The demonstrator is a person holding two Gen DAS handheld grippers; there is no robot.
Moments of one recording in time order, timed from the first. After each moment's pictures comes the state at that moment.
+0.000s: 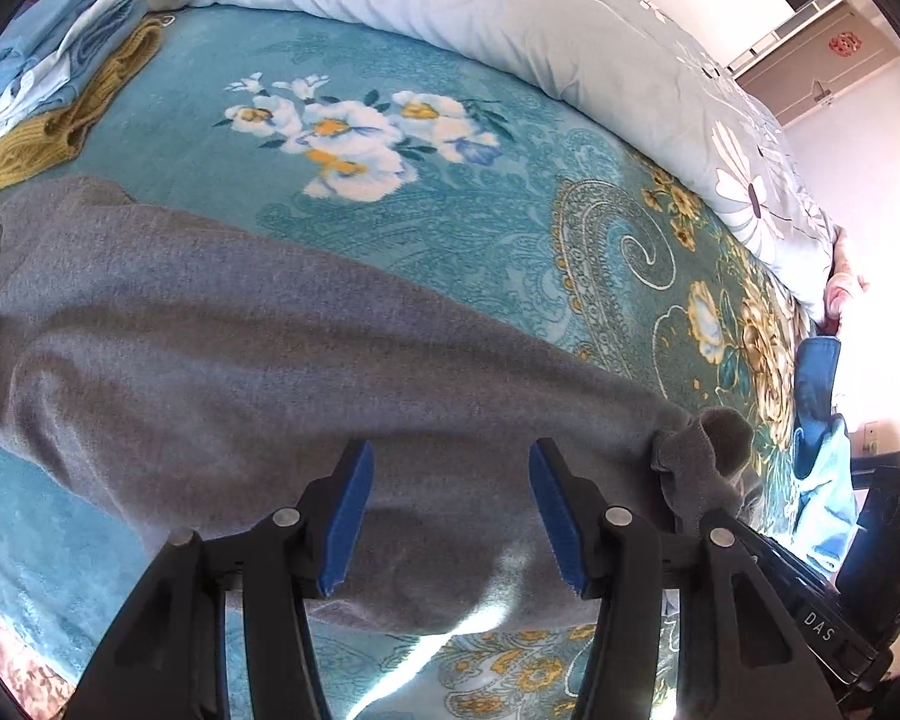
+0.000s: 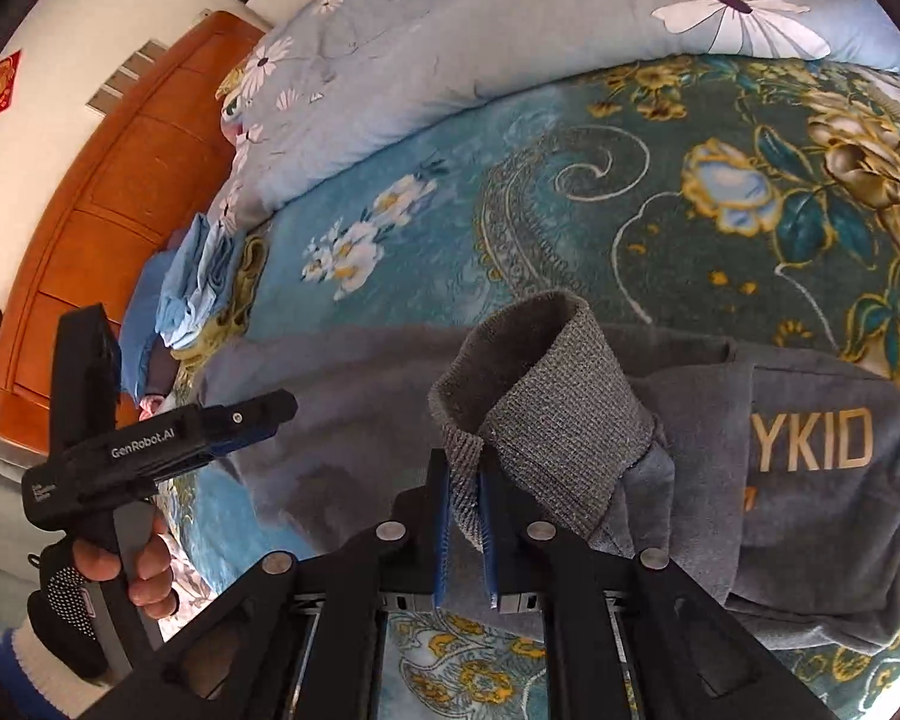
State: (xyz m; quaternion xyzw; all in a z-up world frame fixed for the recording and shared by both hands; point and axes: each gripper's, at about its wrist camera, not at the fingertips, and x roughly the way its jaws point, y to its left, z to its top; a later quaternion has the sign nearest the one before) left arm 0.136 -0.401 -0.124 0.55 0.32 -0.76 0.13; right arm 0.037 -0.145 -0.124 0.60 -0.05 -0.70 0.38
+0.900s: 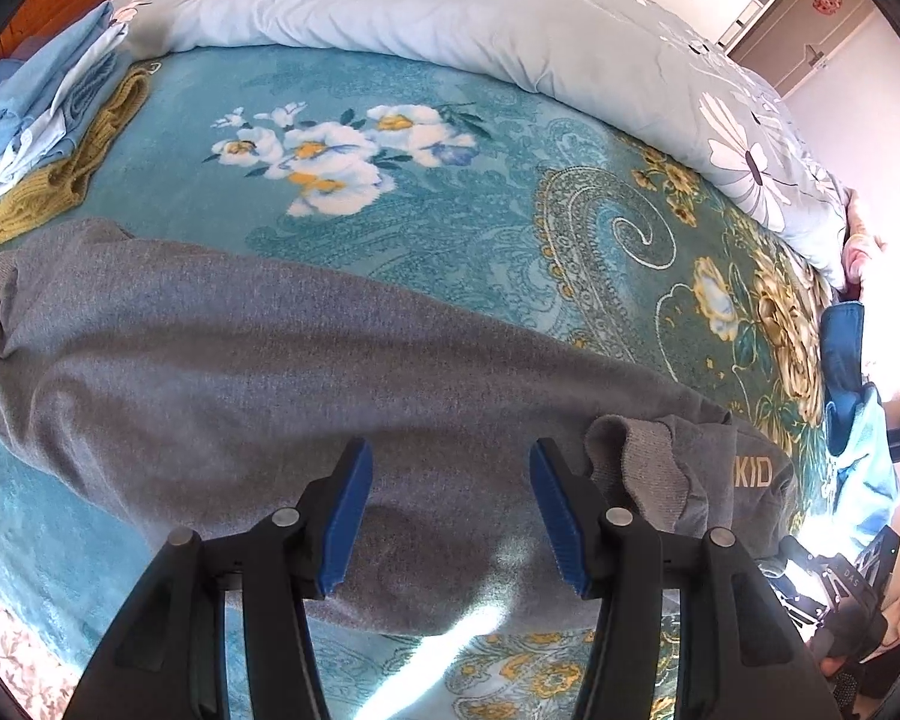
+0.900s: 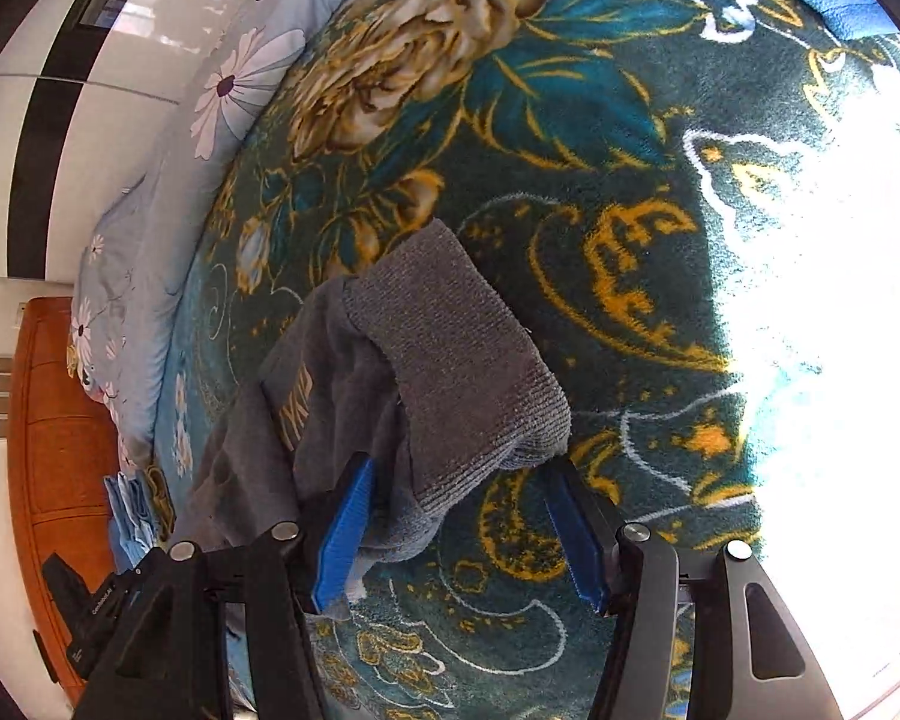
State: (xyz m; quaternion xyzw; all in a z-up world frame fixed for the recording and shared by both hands) left arm 0.128 -0.365 -0.118 0.56 0.26 -0.77 0.15; right arm 0.023 0.109 -0.198 0.63 -0.31 -0.70 0.10
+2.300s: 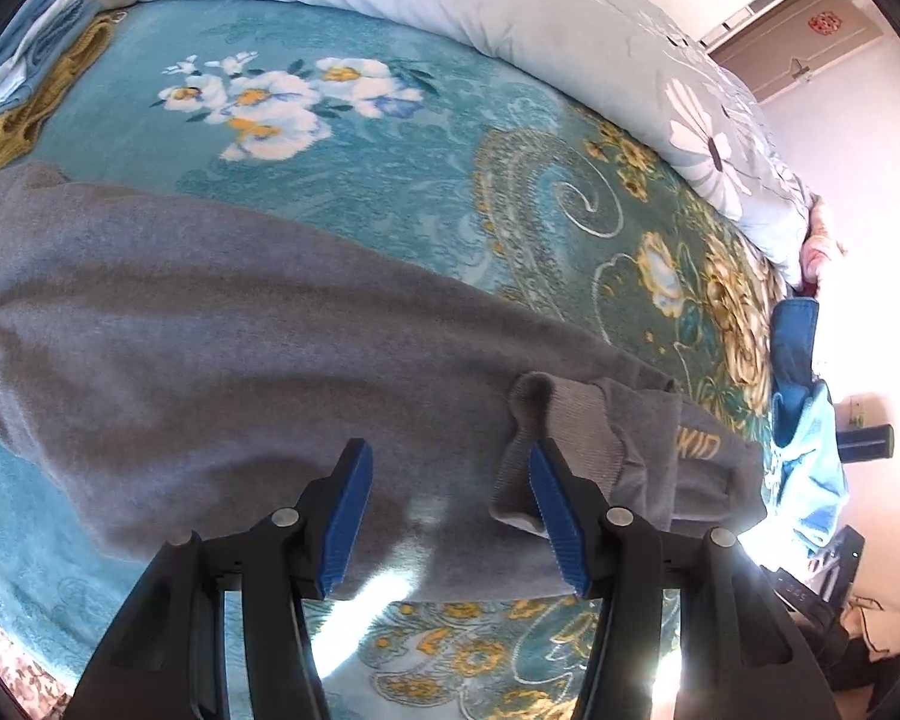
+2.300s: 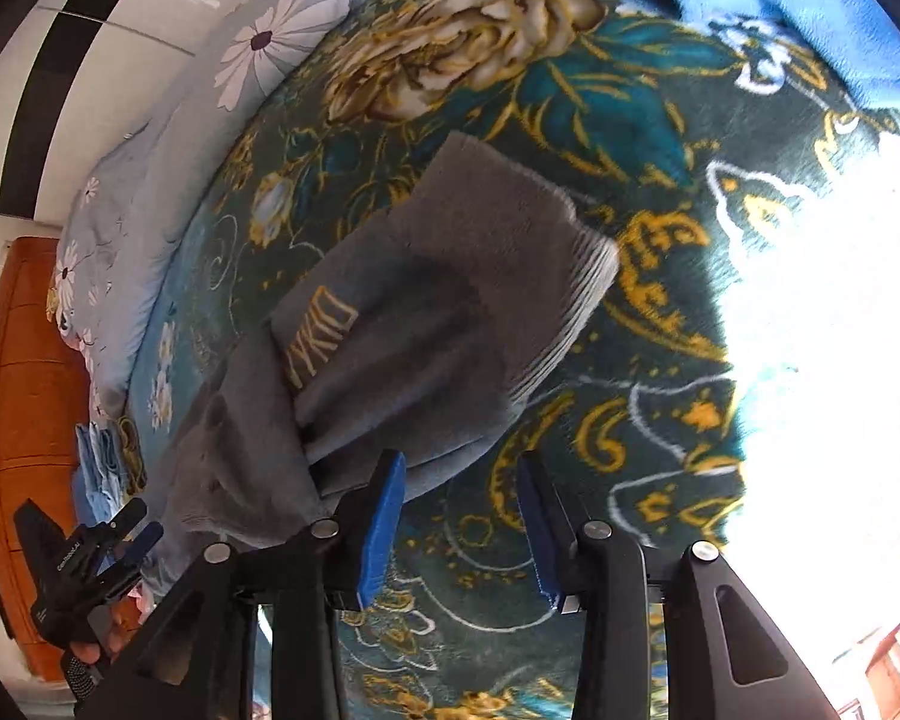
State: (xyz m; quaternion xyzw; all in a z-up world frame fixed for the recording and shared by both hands) left arm 0.124 -0.327 -0.129 0.57 0.31 -0.75 0.08; right arm 0.036 0.076 -0.171 0.67 -0.22 -0.70 0.12
